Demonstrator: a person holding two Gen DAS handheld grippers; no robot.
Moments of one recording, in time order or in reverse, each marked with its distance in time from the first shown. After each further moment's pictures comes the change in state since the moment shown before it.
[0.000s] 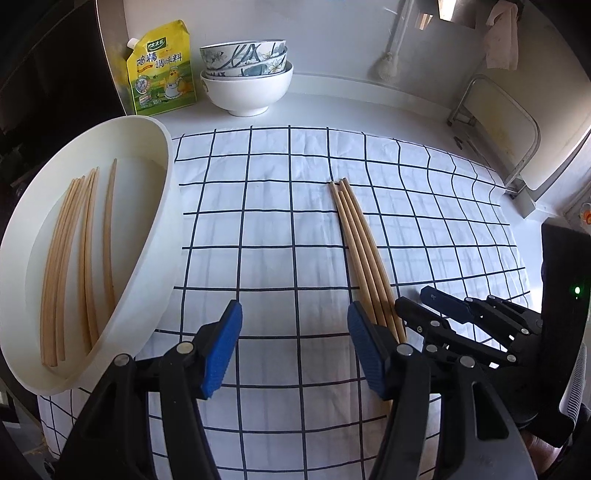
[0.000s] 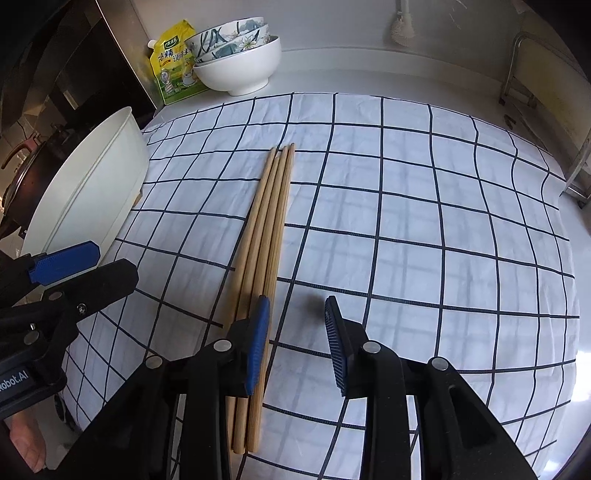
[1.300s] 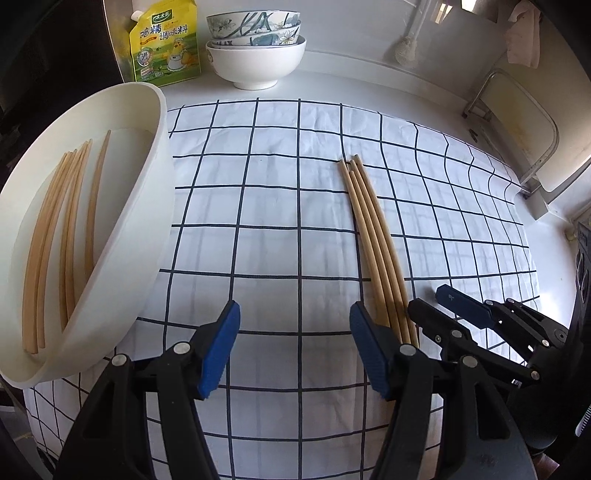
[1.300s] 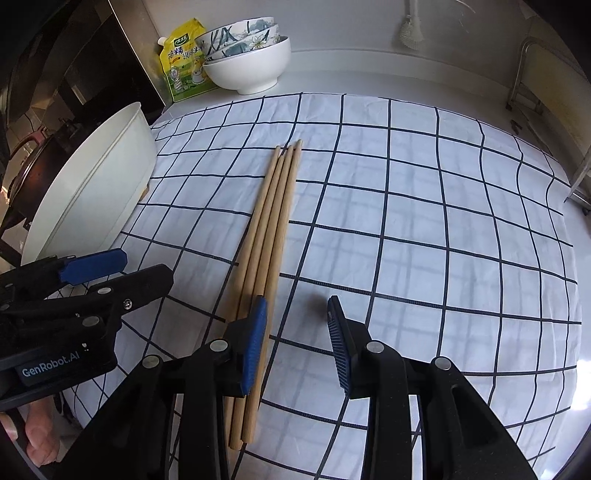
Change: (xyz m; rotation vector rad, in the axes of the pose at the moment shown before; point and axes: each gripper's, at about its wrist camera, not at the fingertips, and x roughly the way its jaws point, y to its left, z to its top) left arm 0.023 0.001 -0.003 -0.059 0.060 0.004; right arm -0.002 0.000 -0.002 -0.029 -0.003 0.018
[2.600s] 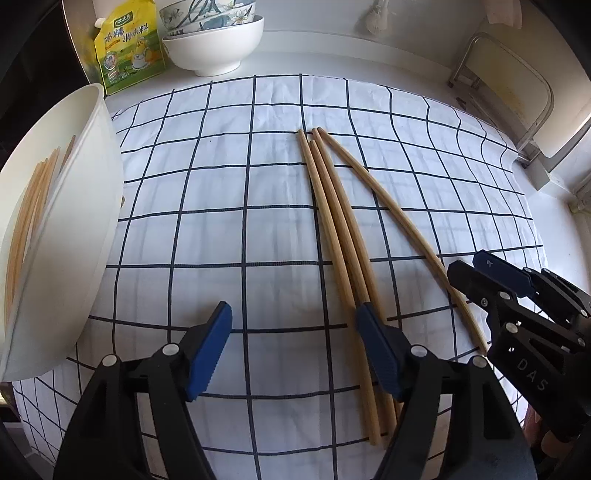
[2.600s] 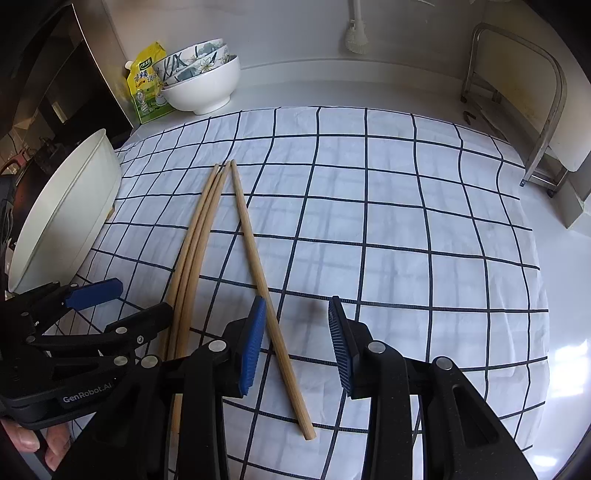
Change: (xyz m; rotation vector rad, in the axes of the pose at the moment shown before) left arm 0.030 -0.036 -0.007 0.086 0.041 0.015; right arm -0.015 -0.049 -0.008 0.060 -0.052 -0.066
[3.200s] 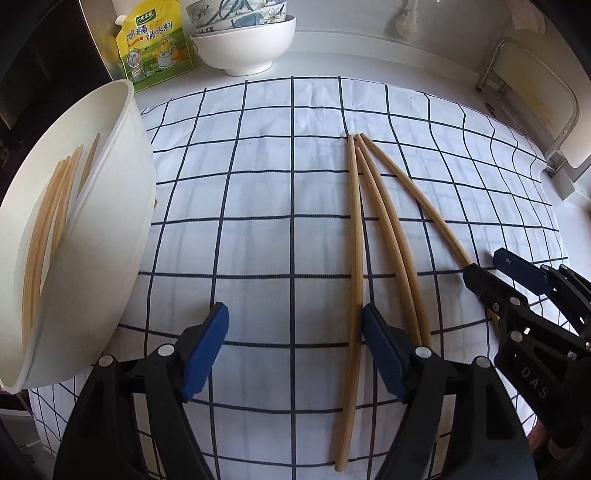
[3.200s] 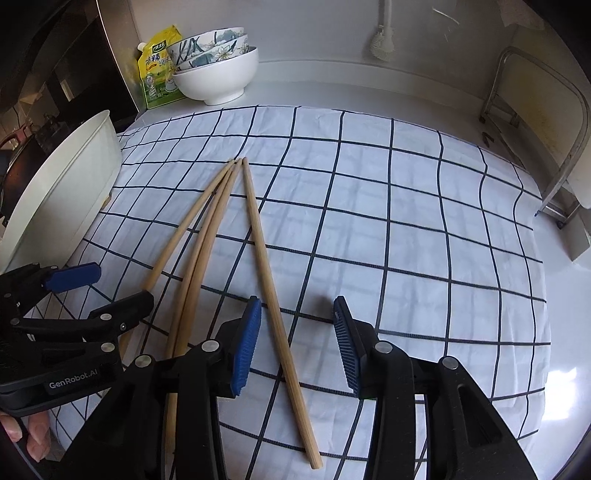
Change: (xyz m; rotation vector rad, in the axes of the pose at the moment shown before) left arm 0.006 0.019 0.009 -0.028 -0.011 0.085; right arm 0.017 0.018 0.012 -0.099 -0.003 -0.037
